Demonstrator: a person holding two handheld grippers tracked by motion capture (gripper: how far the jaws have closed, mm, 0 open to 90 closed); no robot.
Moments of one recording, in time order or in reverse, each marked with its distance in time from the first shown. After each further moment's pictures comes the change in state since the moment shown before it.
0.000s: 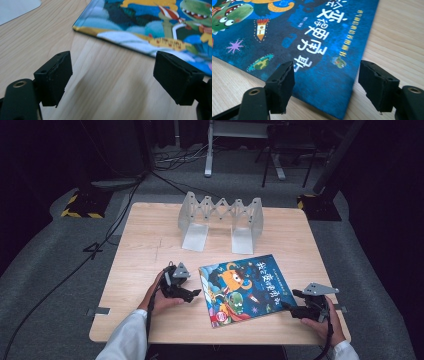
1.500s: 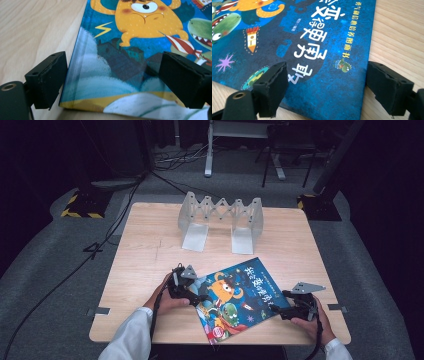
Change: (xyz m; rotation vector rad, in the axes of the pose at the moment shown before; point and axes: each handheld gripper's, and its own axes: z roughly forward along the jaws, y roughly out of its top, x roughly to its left) left arm -0.010 -0.007 0.006 0.042 -0.109 -0.007; right arm 0.017 0.009 0.022 0.028 0.091 0.011
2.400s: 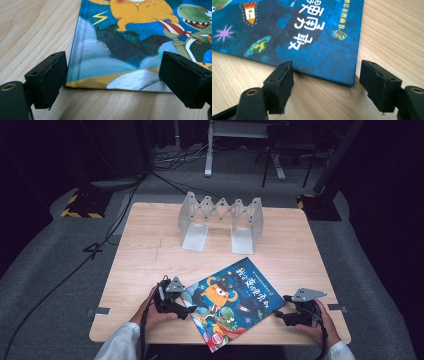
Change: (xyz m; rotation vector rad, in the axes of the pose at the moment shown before) left arm -0.018 -0.037 -0.028 -0.032 0.031 -0.025; right arm 0.007 -0.009 -0.011 0.038 -0.009 -0.119
